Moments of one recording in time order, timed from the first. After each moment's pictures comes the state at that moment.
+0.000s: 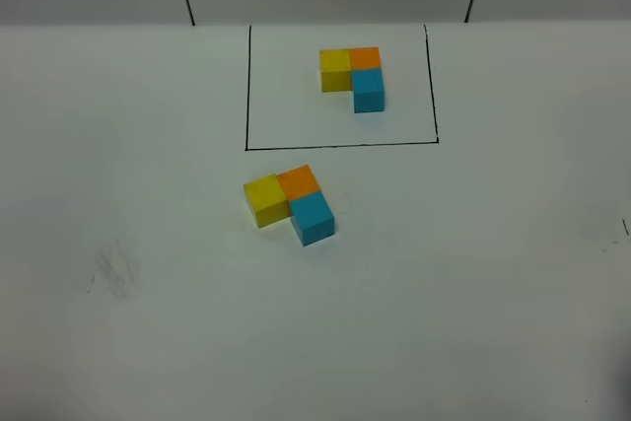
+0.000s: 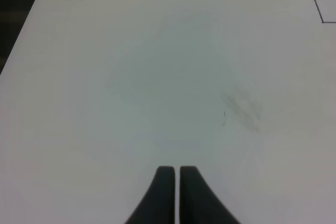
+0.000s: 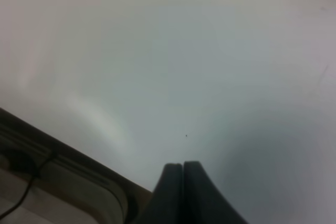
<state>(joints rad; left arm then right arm) 0.07 -0.01 -0.51 0.04 1.07 0.02 0.50 0.57 -0.51 -0.06 1.07 0.05</state>
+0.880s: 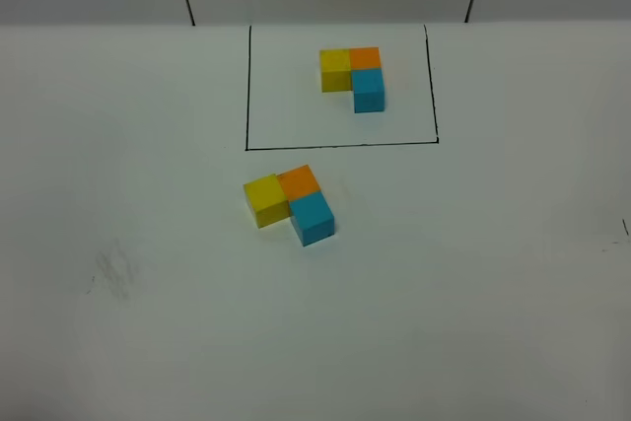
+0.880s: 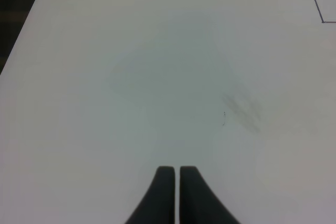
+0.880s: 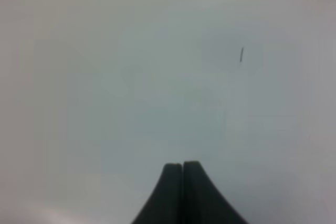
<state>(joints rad) 0.07 -0.01 -0.51 0.04 1.07 0.02 0.10 0.20 -0.51 0.01 1.07 -0.12</state>
